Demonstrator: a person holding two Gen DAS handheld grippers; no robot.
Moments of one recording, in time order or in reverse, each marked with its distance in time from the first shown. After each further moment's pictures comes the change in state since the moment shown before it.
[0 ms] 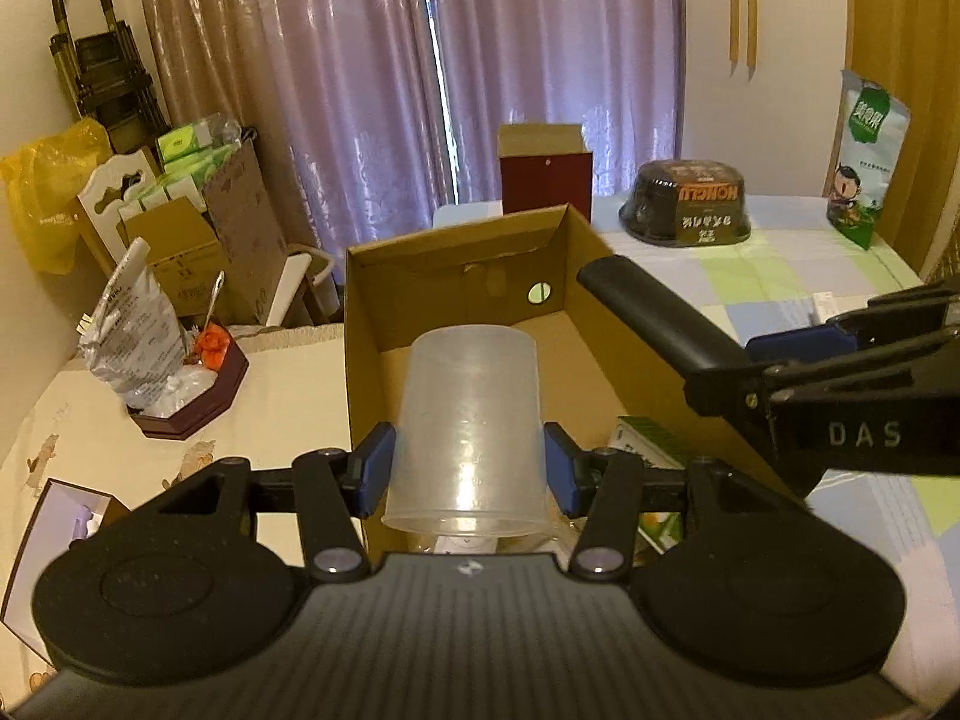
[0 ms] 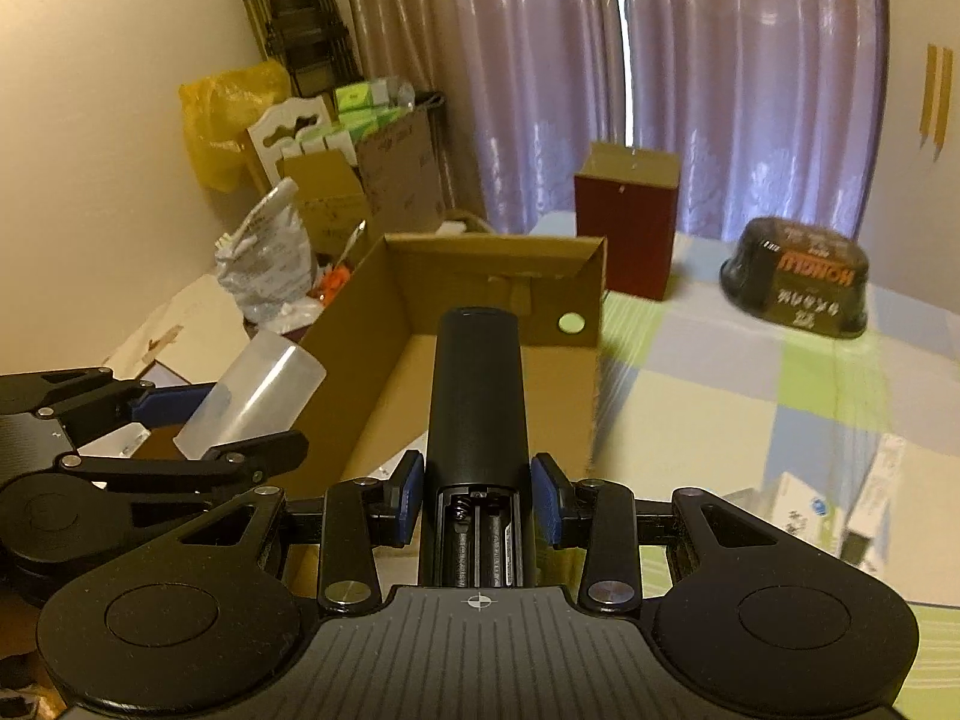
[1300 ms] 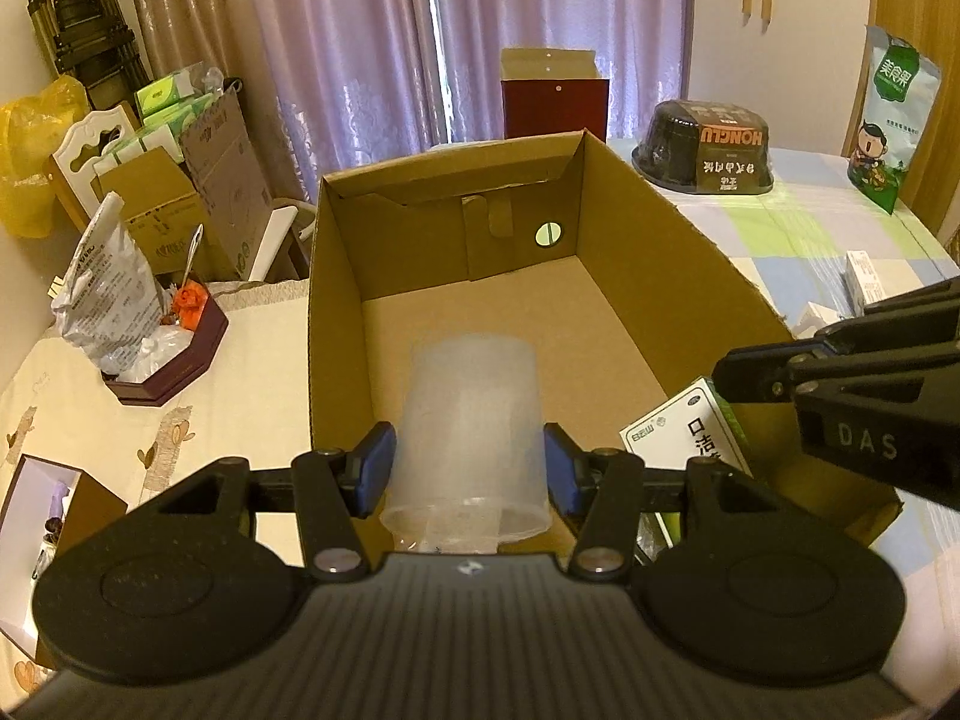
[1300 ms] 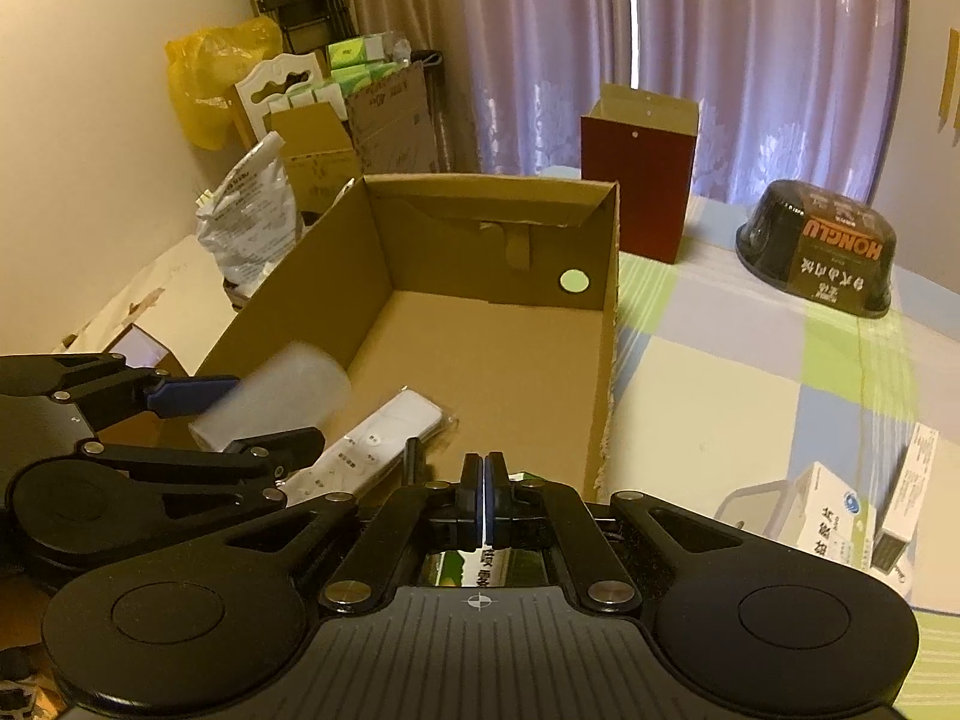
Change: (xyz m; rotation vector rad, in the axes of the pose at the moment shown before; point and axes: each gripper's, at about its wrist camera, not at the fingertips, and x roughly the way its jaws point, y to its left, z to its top) left arm 0.063 0.005 -0.013 -0.009 0.090 -0.016; right arm 0.045 -0.010 -0.013 -0.023 0.059 -0.025
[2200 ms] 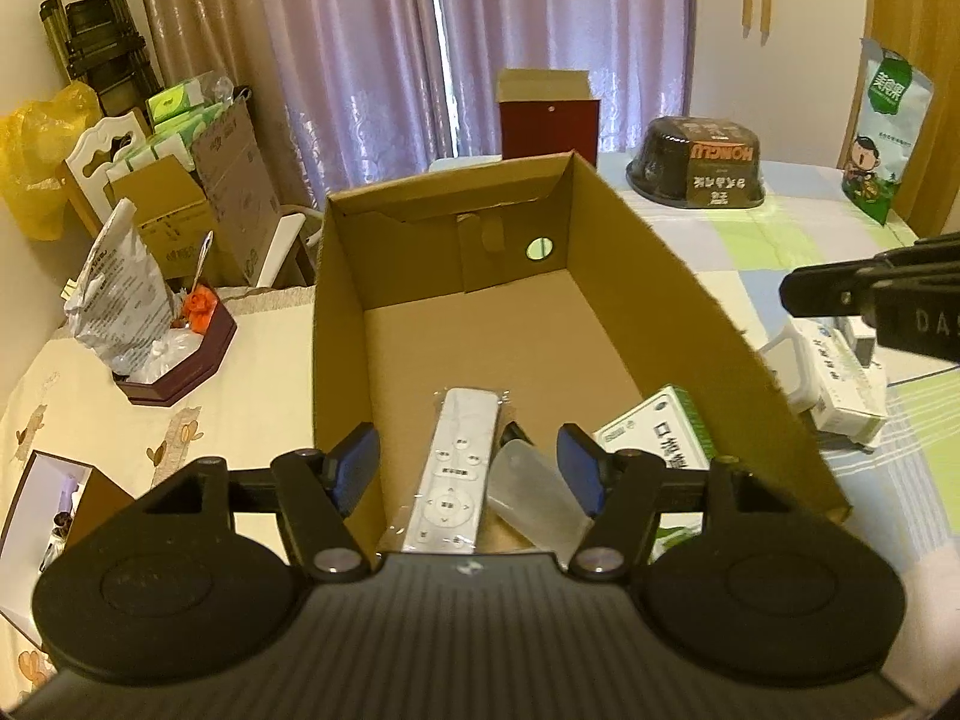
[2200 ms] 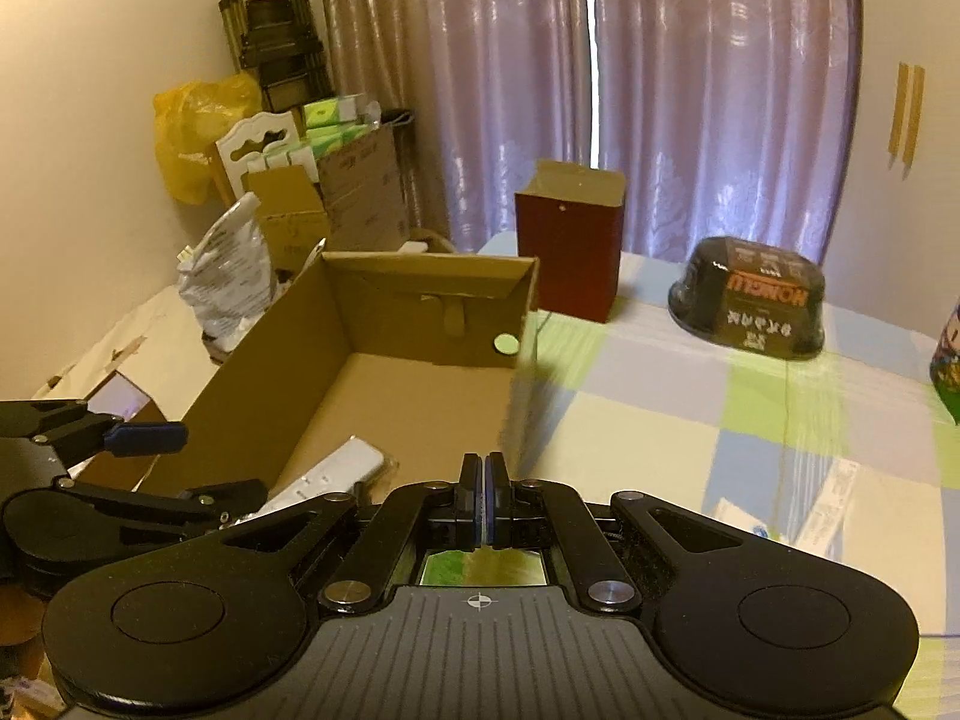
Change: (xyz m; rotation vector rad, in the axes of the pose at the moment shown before) left arm -0.031 -0.014 0.004 -0.009 -0.018 0.008; right arm -0.057 -0.031 0.004 0.018 -0.106 -0.039
